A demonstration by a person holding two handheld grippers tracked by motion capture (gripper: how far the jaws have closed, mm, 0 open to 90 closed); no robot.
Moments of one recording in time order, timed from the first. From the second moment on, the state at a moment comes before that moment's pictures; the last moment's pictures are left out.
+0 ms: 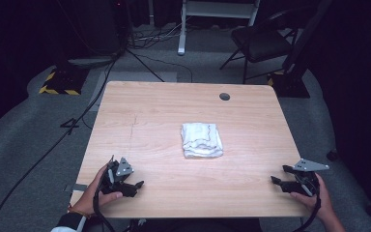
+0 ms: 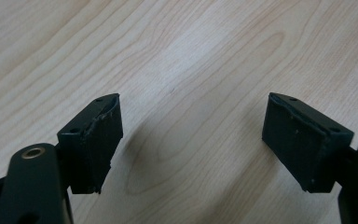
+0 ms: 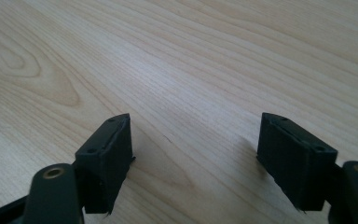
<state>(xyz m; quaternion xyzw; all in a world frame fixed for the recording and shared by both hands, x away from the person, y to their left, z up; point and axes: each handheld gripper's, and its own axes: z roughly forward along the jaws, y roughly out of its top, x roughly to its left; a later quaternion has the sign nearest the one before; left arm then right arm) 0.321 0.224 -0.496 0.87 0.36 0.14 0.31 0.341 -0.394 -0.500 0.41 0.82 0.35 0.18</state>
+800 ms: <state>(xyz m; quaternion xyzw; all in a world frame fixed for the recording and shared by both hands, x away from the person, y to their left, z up) 0.318 0.236 -0.503 0.84 0.39 0.15 0.34 0.342 -0.394 -0.504 0.43 0.81 0.35 0.19</state>
